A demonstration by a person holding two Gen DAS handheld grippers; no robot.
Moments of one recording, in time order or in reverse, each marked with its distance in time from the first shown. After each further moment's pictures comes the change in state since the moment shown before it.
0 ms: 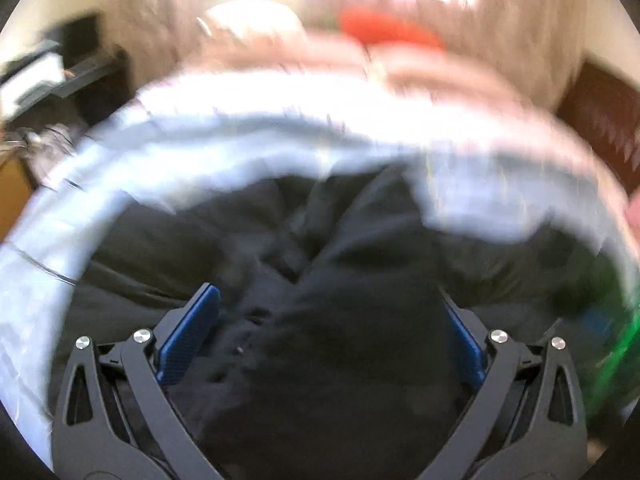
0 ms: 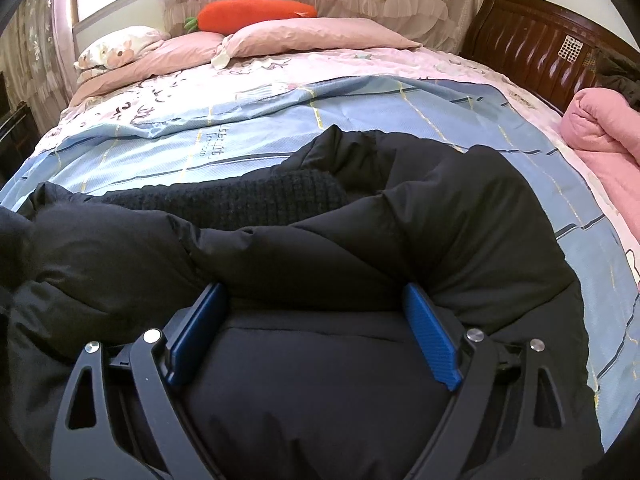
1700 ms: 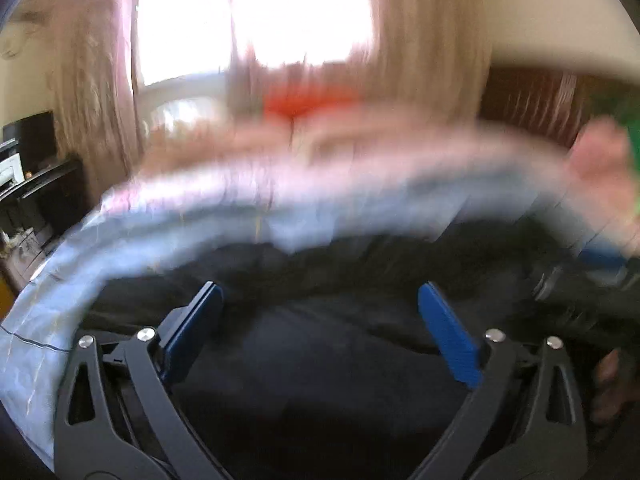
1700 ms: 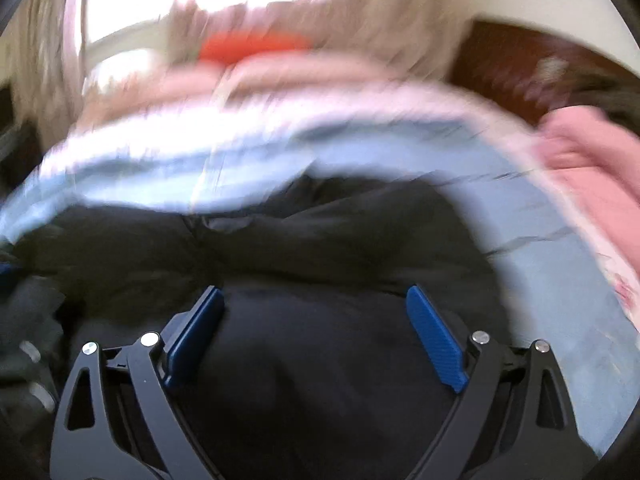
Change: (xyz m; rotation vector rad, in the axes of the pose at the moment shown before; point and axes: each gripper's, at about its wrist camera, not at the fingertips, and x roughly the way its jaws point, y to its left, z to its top) left arm -0.090 -0.008 -0.056 0.228 -0.305 -0.282; right arm -0.127 -0.026 -0.034 0.035 -0.261 -0.012
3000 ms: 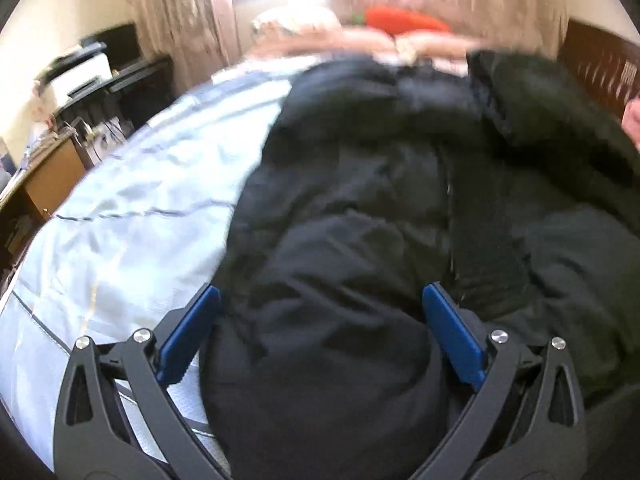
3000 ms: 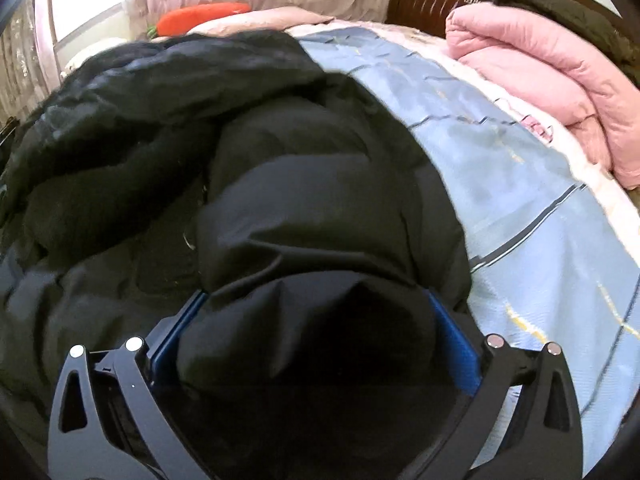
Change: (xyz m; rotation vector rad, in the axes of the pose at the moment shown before) left arm -0.136 0.101 -0.158 -0.098 0.393 0.351; right arm -0.093 -0.115 -0.155 0.076 0.268 -0.082
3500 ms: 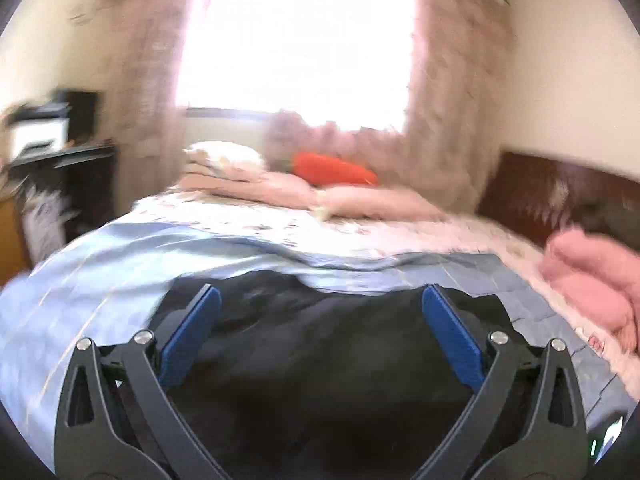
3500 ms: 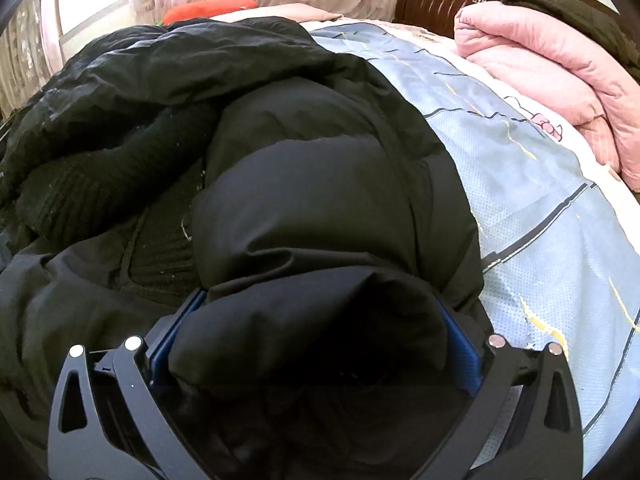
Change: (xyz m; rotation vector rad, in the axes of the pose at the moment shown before) left arm -0.064 -0.118 0.176 -0.040 -0.375 -0.315; right arm 0.017 0.003 -0.009 -0.026 0.030 0.002
